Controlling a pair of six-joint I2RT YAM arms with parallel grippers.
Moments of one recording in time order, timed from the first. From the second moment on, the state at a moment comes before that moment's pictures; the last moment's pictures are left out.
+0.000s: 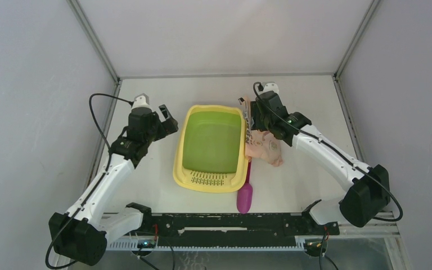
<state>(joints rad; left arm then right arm) -0.29 1.04 0.88 -0.40 -0.18 -0.55 0.60 1.38 1.21 -0.59 0.32 0.35</state>
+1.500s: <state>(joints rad) -0.29 1.09 0.83 -0.35 -0.15 -0.55 0.70 1.69 1.34 -0.60 0.42 0.34</state>
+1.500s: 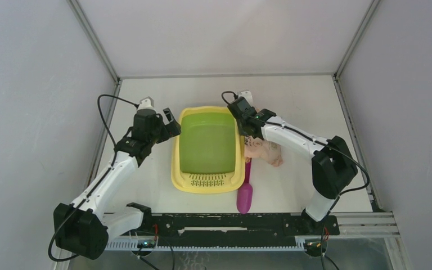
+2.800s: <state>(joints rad) -1.29 0.93 0.78 -0.80 -0.39 -1.10 0.48 1.51 1.24 -0.67 0.38 0.32</state>
